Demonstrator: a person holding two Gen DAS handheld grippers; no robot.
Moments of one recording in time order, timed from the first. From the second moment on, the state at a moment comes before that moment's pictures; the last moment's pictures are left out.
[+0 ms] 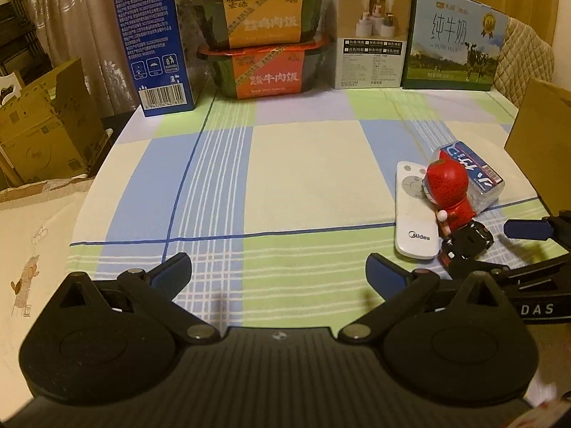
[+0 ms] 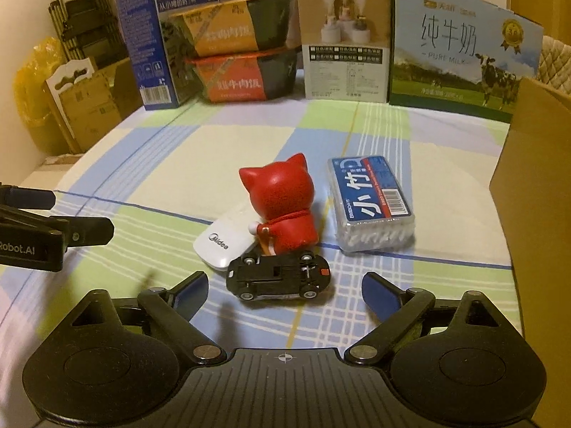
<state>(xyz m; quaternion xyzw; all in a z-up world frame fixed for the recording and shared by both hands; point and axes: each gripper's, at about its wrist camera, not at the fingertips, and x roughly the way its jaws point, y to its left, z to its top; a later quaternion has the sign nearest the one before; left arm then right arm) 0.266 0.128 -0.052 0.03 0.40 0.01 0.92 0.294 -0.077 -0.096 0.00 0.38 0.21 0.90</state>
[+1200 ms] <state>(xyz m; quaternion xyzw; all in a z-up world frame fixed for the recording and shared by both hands) 0.312 0.033 -0.090 0.06 0.40 -0.10 0.91 0.296 -0.140 -0.083 0.04 0.41 0.13 0.90</state>
